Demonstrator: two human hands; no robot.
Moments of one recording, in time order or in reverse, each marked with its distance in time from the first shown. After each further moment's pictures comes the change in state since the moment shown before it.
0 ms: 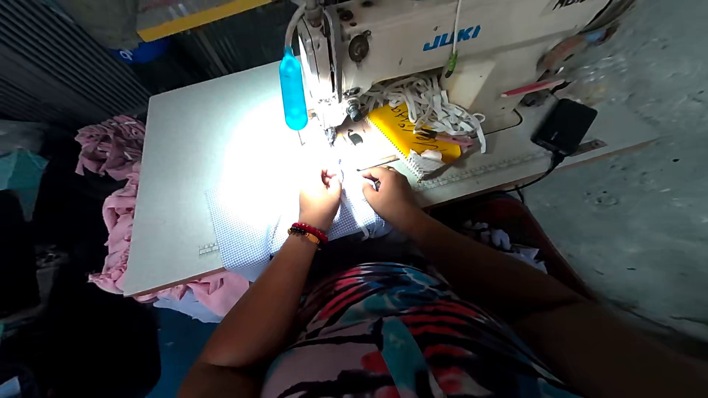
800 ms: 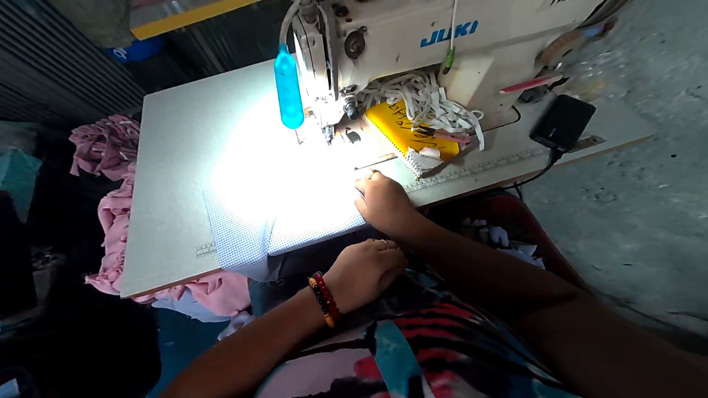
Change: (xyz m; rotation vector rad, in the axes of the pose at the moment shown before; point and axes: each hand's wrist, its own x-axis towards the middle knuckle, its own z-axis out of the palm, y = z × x) left_hand -0.102 0.012 0.008 0.160 -0.611 0.821; right_hand -0.012 -0.003 0.007 -0.340 -0.096 -0.191
